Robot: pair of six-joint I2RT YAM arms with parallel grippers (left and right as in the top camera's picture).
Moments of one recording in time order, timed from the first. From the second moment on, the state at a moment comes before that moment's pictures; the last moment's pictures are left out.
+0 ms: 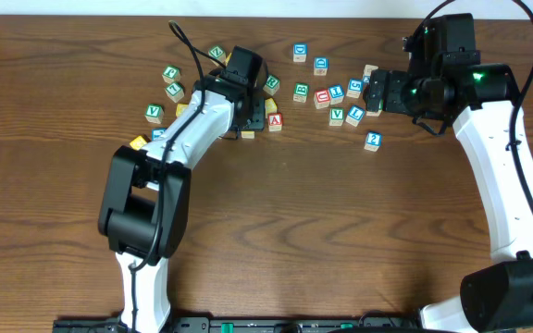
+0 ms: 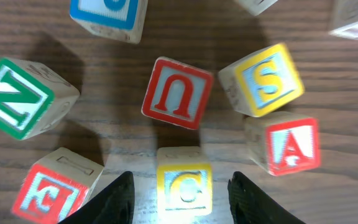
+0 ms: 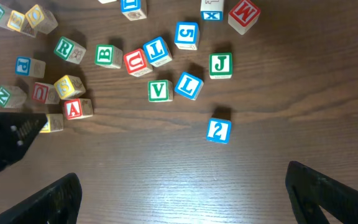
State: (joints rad) left arm -0.37 2.09 1.57 -0.68 0.00 -0.33; right arm 0.11 1.68 1.64 -1.03 -0.11 0.25
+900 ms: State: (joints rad) left arm -0.37 2.15 1.57 -0.73 -0.01 -0.33; right arm 0.11 1.68 1.64 -1.03 -0.10 0.25
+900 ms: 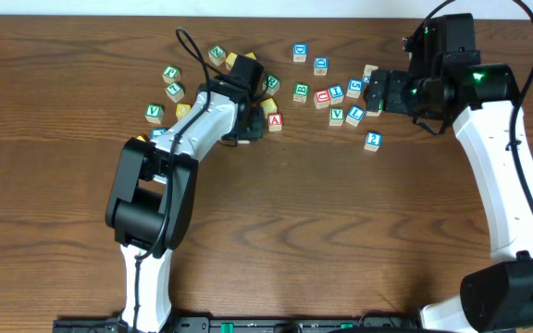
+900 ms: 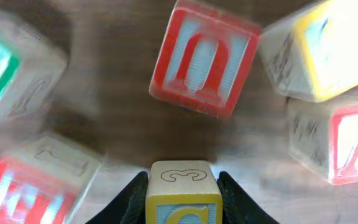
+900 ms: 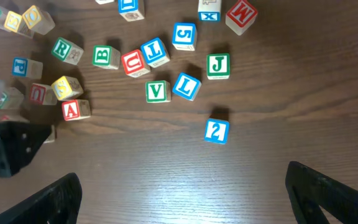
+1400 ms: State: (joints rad) left arm -0.42 2.05 1.54 -0.95 0.05 -0.42; right arm 0.11 1.68 1.64 -1.03 -0.09 0.25
